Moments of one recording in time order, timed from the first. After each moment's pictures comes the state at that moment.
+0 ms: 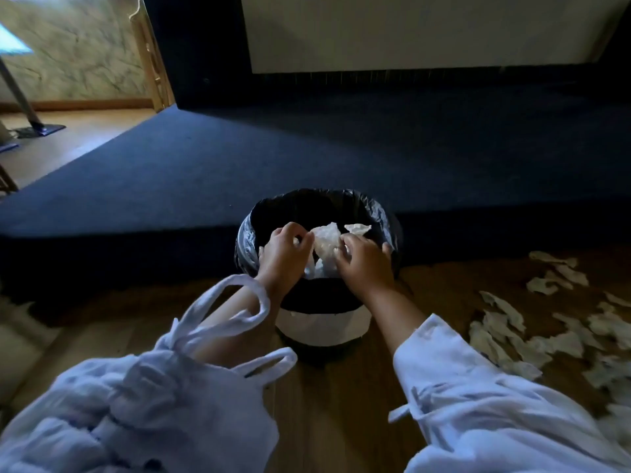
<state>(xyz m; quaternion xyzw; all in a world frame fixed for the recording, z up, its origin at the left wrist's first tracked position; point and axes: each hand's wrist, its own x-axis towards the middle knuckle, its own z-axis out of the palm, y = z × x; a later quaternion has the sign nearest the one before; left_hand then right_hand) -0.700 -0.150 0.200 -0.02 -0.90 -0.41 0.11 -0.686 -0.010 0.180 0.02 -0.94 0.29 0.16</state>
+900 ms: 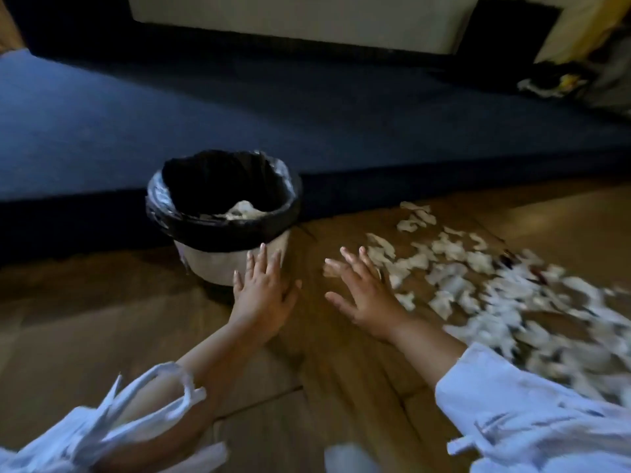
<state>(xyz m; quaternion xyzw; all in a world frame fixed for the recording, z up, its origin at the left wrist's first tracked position) -0.510 -0.100 0.172 -0.17 -0.95 -0.27 -0.02 -0.454 0.083 0.179 0.02 -0.98 0.20 0.01</state>
